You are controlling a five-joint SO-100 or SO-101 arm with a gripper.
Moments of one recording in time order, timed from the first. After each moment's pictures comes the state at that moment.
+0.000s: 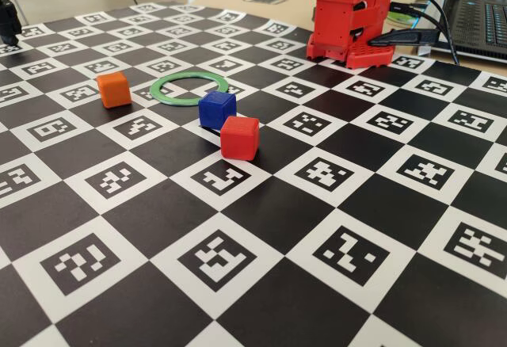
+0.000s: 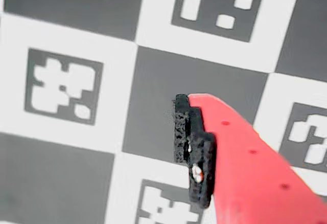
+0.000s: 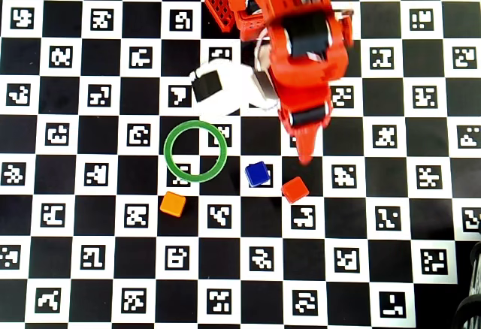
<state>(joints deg) -10.9 99.7 83.2 96.6 2.8</state>
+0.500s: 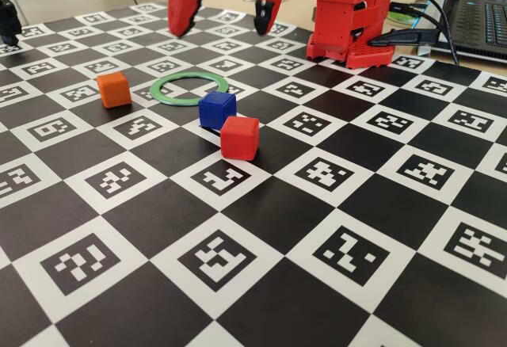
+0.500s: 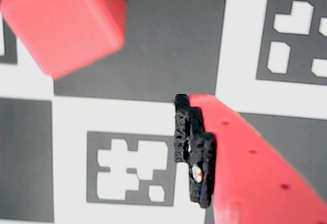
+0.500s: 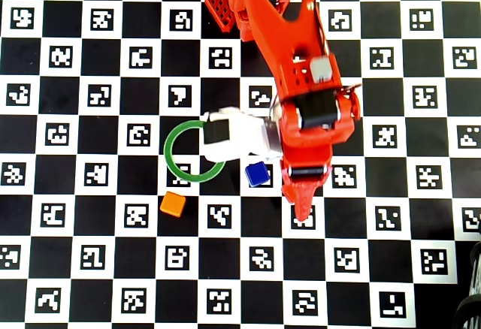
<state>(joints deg) -11.1 79.7 79.8 84.1 7.8</state>
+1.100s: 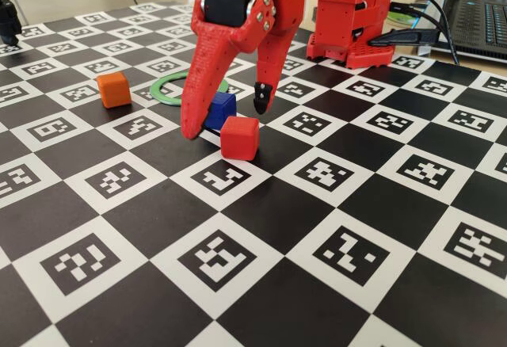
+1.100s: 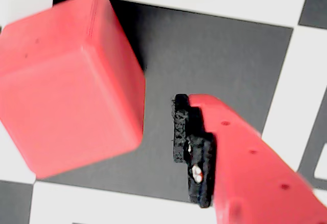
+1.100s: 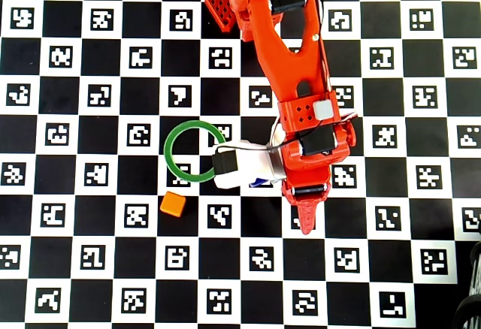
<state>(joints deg) -12.7 73.4 92.3 65.3 3.2</state>
